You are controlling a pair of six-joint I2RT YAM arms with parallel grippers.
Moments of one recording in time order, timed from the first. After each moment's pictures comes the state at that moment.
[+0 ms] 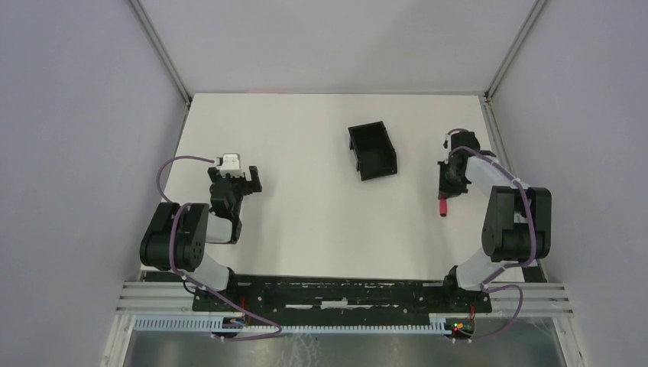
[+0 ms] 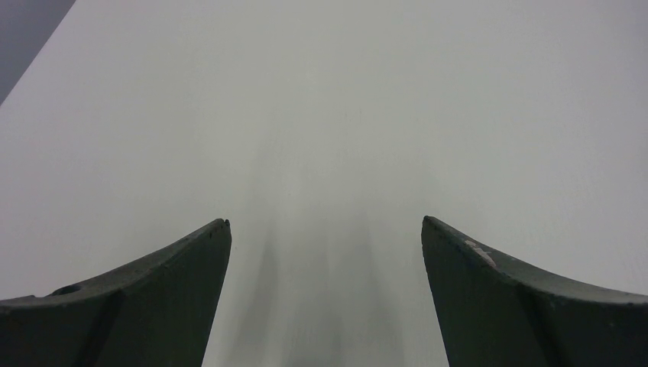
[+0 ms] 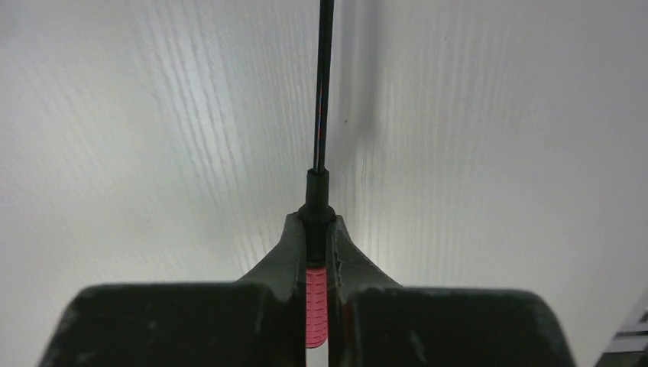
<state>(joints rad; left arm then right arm) -0.04 1.55 0.25 1.14 -0.08 0.00 -0.07 1.60 0.93 -0.56 0.04 0.06</state>
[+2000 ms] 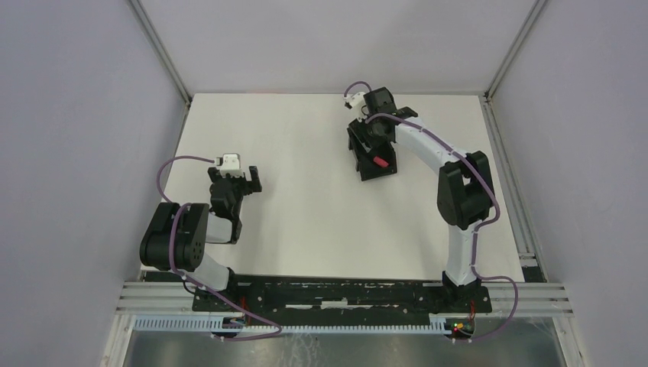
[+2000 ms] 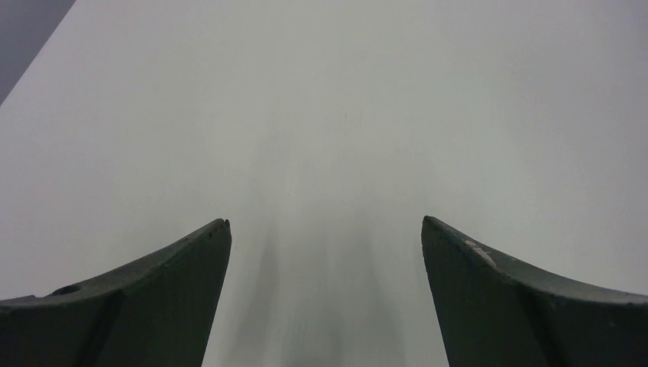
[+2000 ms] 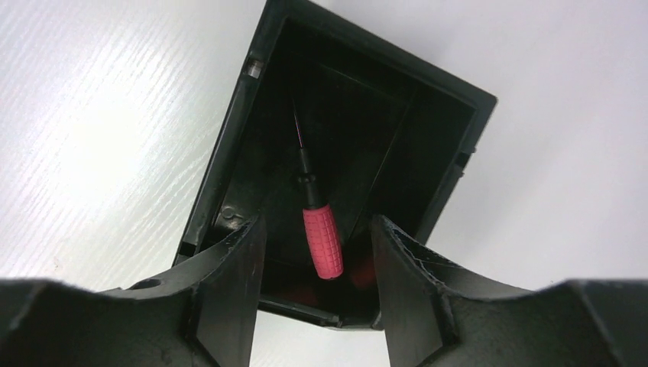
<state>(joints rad) -0.04 1.55 0.25 1.14 -0.08 0.00 0.44 2.03 1.70 -0.58 0.04 -0.29</state>
